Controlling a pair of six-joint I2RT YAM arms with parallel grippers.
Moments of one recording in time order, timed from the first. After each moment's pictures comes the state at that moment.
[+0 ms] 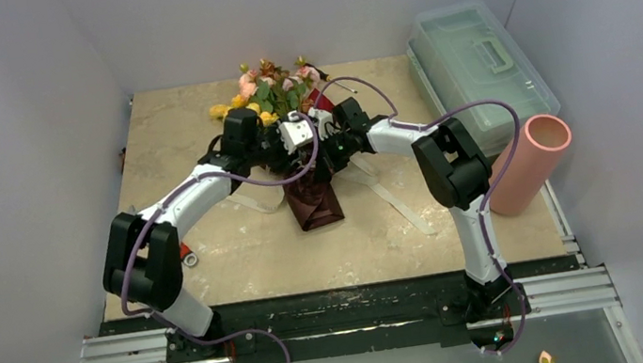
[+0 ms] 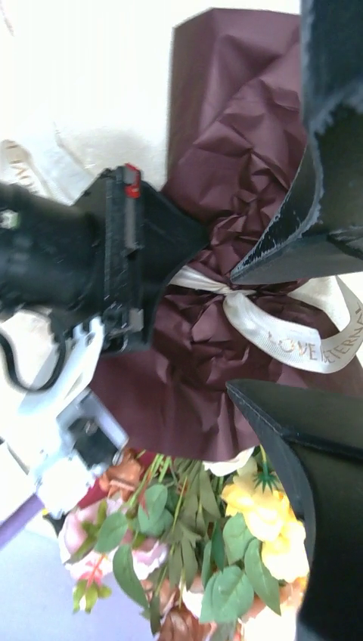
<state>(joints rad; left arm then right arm) -0.41 1.61 1.12 -0.07 0.49 0.69 0.50 2.17 1.50 -0.26 -0.59 0.09</state>
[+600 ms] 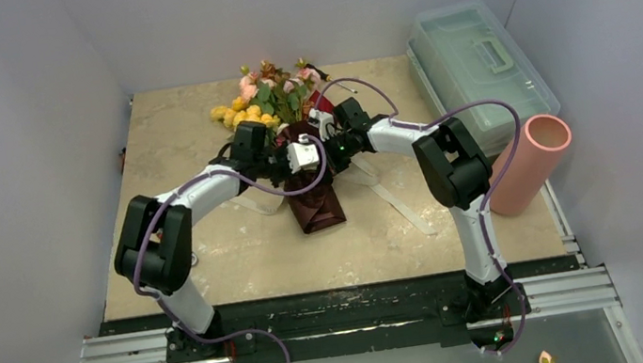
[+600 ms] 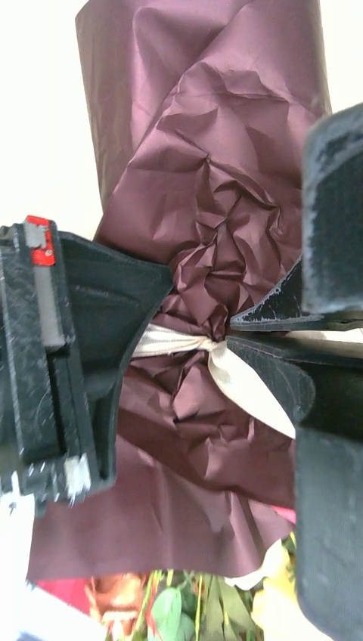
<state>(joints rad) -0.41 1.71 1.07 -0.12 0.55 0.90 0.50 2.17 1.51 -0.31 -0.62 0.09</state>
